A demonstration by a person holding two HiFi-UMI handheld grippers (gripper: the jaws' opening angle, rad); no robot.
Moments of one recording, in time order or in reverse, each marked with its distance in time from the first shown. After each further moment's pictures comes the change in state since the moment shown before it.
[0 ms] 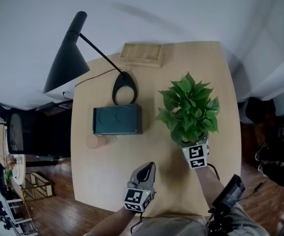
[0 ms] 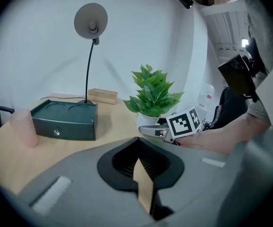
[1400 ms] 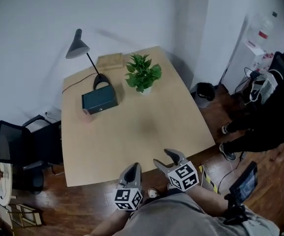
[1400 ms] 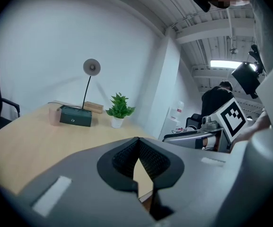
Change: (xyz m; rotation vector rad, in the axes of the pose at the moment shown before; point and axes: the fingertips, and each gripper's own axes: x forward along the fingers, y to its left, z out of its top) left arm -0.257 -0.106 -0.104 0.035 -0.215 -0.190; right arm -0.367 0.260 -0.039 0.177 0.004 0.090
